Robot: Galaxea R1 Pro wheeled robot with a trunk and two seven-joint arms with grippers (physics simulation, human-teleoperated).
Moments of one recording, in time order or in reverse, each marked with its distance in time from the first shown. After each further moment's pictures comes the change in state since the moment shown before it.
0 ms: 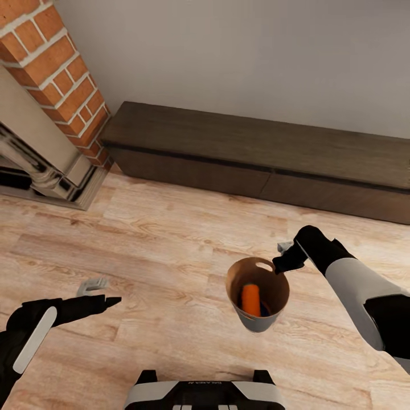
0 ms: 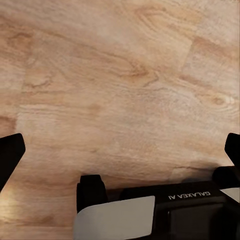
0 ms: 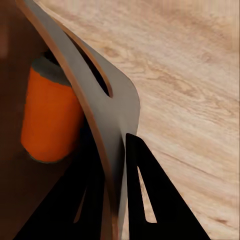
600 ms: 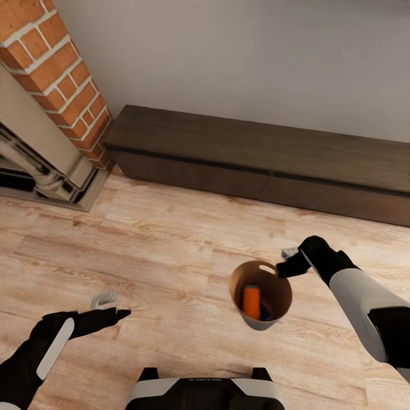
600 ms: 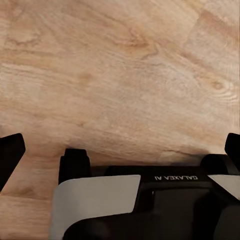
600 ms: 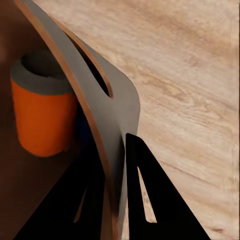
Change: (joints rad) left arm -0.004 -0.094 -0.009 0.170 -0.006 -0.072 0.049; right arm 0.063 -0.015 -0.085 -0.003 0.007 -0.118 -0.073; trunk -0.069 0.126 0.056
